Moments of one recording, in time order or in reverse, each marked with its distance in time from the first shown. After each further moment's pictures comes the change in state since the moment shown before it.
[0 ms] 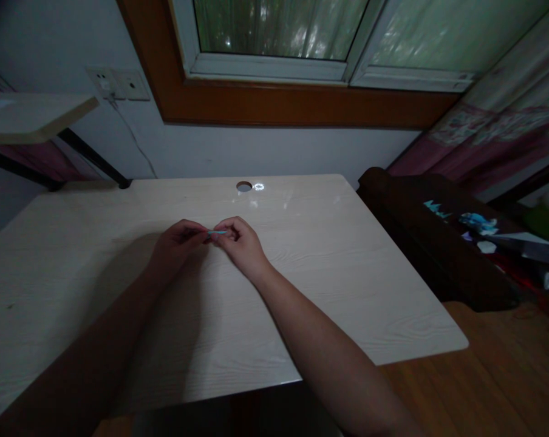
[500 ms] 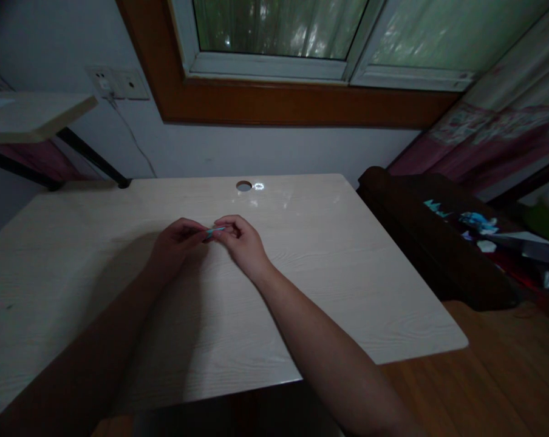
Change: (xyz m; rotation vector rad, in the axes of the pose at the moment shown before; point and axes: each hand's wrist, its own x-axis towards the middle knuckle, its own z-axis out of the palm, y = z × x) left_hand -0.001 0.005 0.001 -0.019 0.007 -0.054; right_hand 0.002 0.003 -0.002 0.091 0.020 -0.005
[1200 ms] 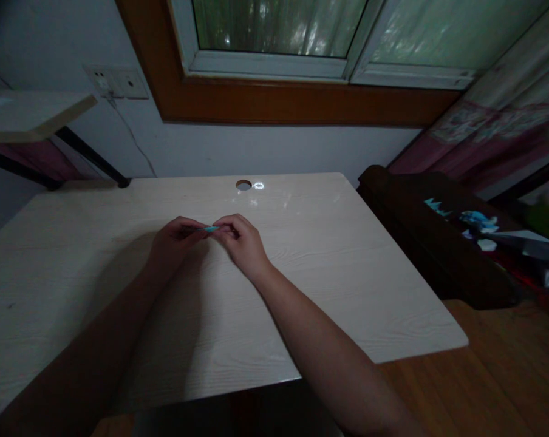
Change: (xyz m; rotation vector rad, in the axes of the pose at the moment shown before) left_hand 0.003 -0.002 -0.003 0.127 0.075 0.002; right_hand -0.002 -0.004 -0.002 -0.266 0.009 -0.210
